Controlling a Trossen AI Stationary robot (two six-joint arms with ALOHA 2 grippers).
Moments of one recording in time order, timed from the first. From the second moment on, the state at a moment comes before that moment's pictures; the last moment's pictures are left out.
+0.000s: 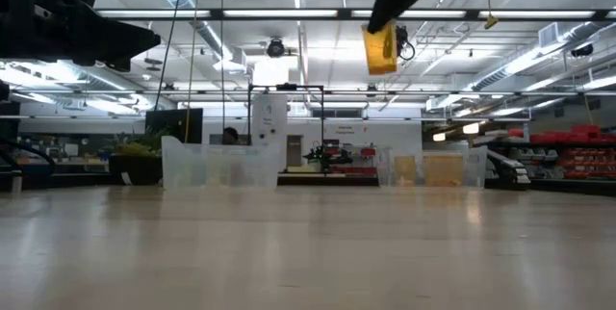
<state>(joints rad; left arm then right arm) -0.04 0.02 0.01 0.08 -0.14 0.12 0.25 1.63 1.50 -1.05 0.72 0.39</state>
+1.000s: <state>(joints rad) -0.04 0.02 0.01 0.08 -0.14 0.12 -0.41 1.63 1.50 -1.10 0.72 0.28</state>
